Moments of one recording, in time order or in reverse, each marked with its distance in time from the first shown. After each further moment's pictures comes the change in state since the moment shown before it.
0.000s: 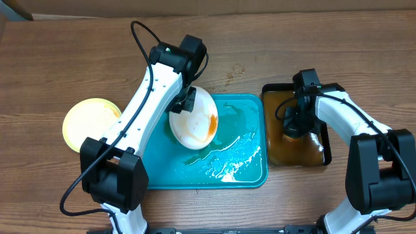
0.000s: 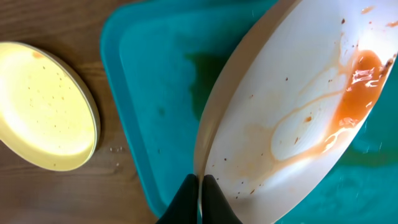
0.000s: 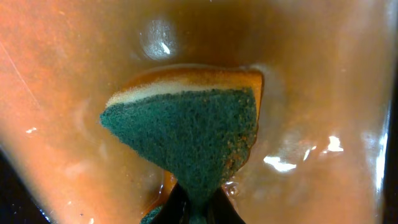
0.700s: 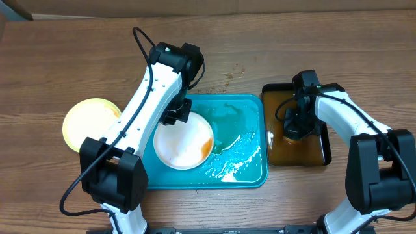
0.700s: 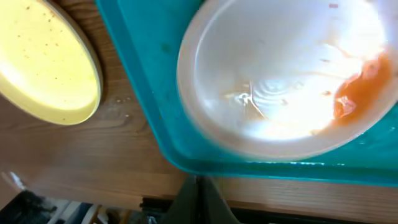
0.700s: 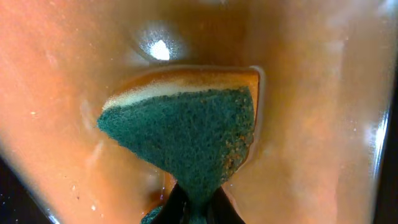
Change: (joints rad) left arm 0.003 0.000 0.000 -0.166 0.038 0.039; right arm 0.000 0.000 0.000 -0.031 0.000 0.000
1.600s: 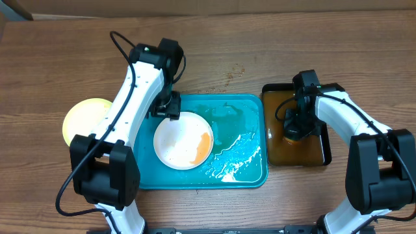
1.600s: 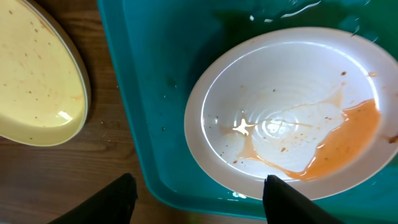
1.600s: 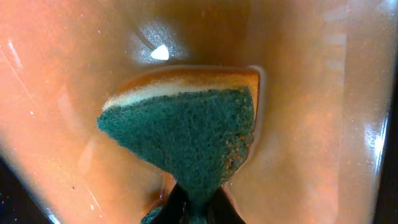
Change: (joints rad) left arm 0.125 -0.005 -0.111 0.185 0.049 -0.040; right arm 0.000 0.000 0.000 0.000 0.000 0.000
